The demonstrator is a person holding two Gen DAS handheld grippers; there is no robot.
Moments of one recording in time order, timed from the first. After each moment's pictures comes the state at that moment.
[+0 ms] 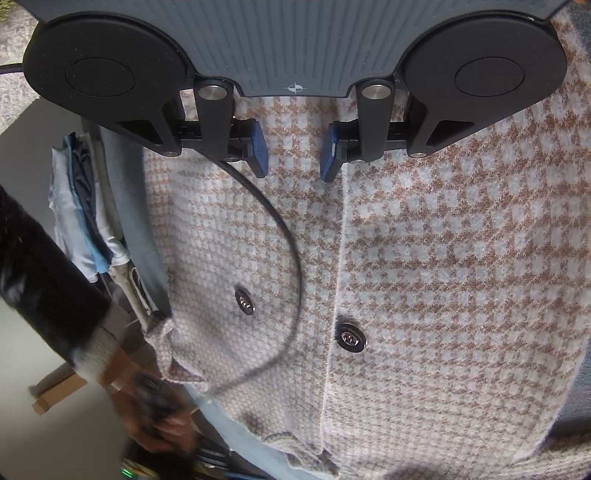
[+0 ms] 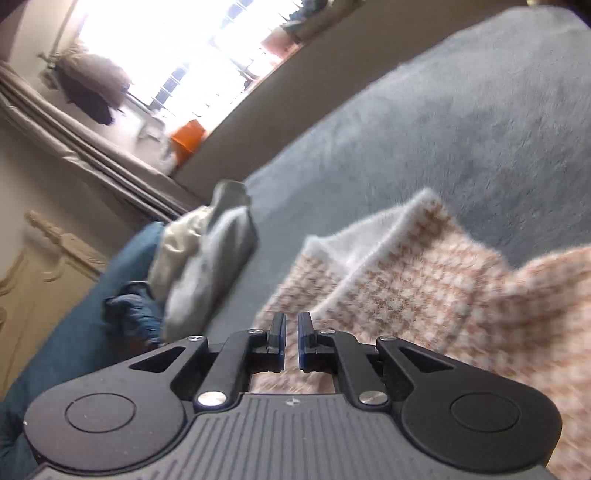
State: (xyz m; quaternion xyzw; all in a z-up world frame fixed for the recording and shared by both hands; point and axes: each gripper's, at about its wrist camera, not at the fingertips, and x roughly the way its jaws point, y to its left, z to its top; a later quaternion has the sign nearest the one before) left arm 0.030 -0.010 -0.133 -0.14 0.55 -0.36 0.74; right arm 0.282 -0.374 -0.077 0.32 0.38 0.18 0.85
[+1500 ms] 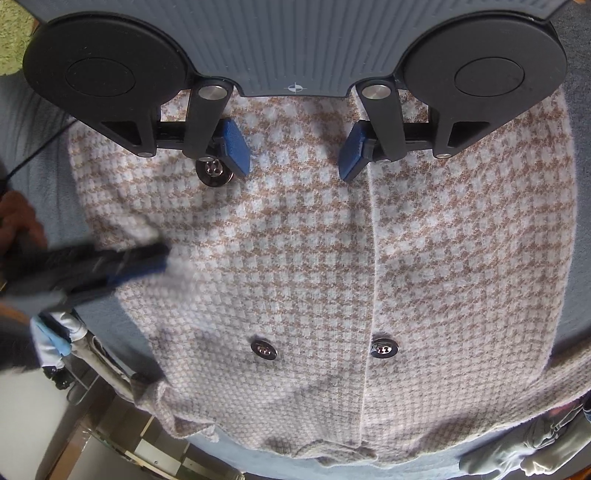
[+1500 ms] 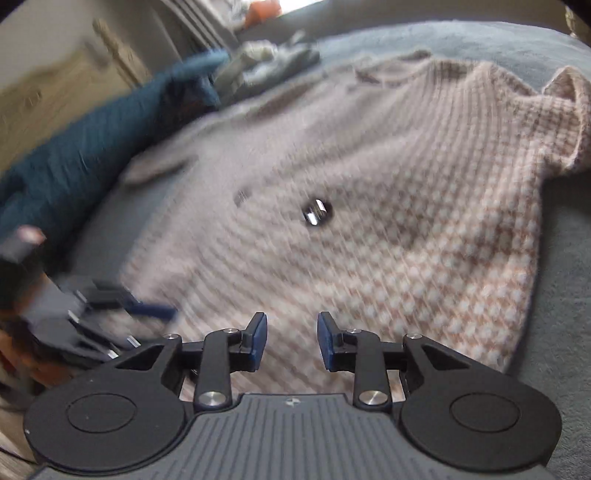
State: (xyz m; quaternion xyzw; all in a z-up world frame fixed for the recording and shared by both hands) left arm -0.037 -0.065 -0.114 0.04 0.51 -0.30 0.80; right arm -0.043 -0.342 -0.105 0.07 0.51 0.24 0.82
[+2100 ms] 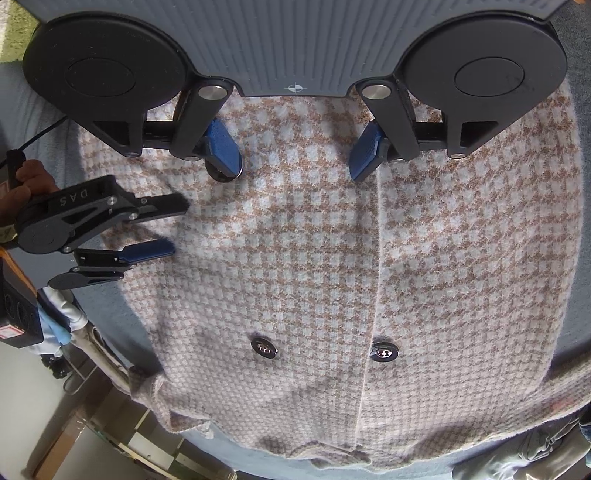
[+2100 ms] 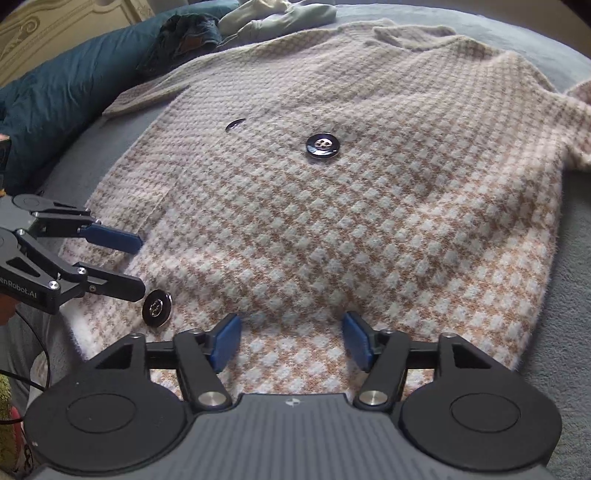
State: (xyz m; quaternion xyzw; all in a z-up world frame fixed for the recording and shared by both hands) left arm -0.035 -0.066 -0.110 0.02 0.52 -0.29 0.80; right arm -0.054 -0.316 -0.122 0.00 0.51 0.25 0.82
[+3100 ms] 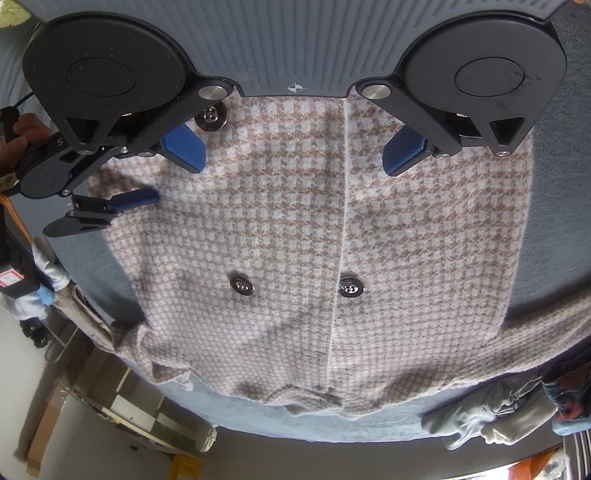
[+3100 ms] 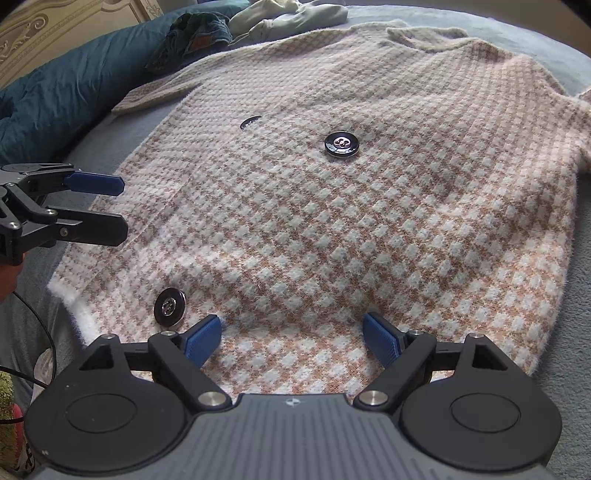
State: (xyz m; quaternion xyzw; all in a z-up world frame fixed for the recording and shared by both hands) left arm -0.036 -0.064 -0.080 0.03 0.46 -0.25 0.85; right arm -0.057 -0.310 -0.123 0.01 0.51 0.26 0.82
